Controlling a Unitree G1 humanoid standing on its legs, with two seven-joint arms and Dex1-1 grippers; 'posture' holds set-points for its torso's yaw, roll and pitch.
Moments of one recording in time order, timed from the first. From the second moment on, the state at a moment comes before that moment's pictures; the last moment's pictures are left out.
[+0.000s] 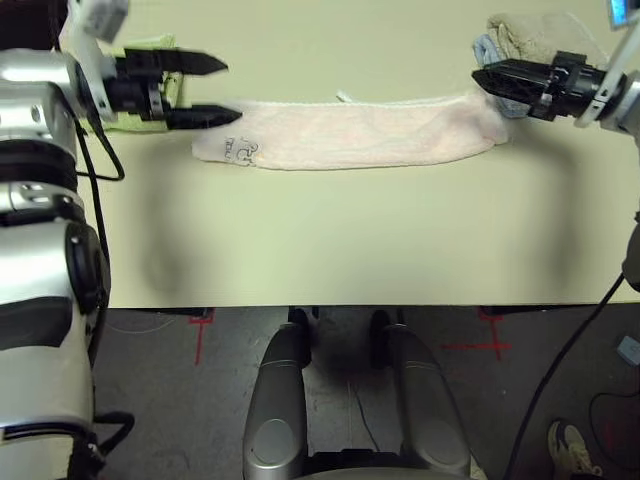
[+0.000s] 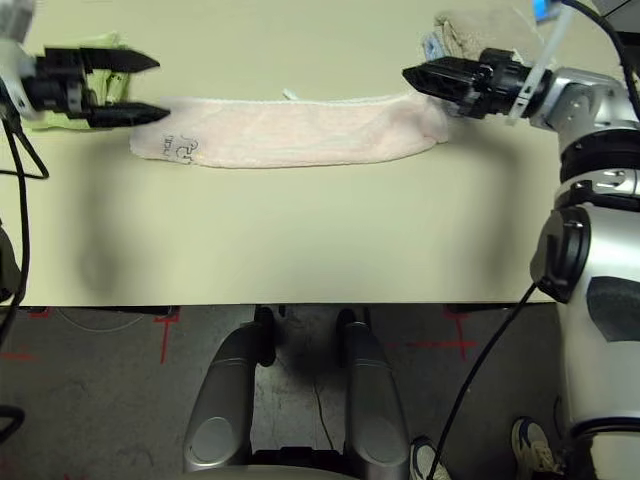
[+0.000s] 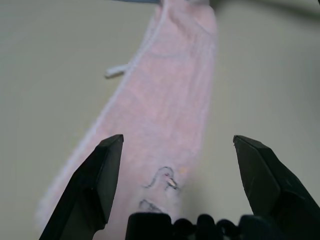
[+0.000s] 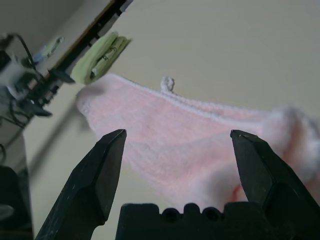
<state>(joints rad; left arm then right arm) -1.16 0.79 -0.01 0.88 -0.23 -0.03 -1.60 -1.22 -0.74 -0.24 1.00 0.30 0.69 1.34</state>
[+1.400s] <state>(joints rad) -1.03 0.72 0.00 0.67 -0.27 0.01 -1.57 -0.71 -0.38 -0.79 0.23 0.86 1.11 0.28</state>
